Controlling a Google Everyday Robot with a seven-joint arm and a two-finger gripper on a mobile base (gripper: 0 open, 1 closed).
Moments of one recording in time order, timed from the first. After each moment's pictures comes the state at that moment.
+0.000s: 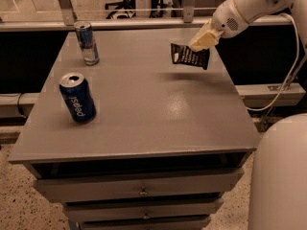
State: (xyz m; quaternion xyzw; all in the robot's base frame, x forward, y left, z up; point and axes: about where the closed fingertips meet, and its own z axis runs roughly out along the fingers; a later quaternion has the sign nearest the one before) arm 0.692 -0.151 0.924 -0.55 0.75 0.18 0.32
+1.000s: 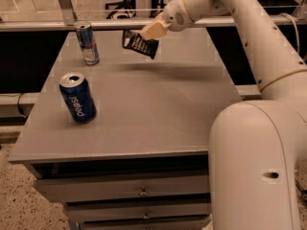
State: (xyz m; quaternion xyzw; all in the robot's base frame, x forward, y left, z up) arm 0.748 -0.011 0.937 -0.53 0.70 0.28 0.38
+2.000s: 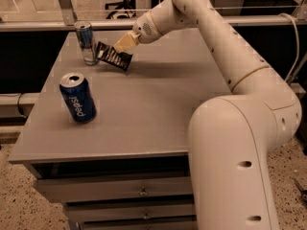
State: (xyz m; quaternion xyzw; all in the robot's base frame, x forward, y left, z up) arm 0.751 0.079 0.893 -0.48 0.74 0.35 0.32
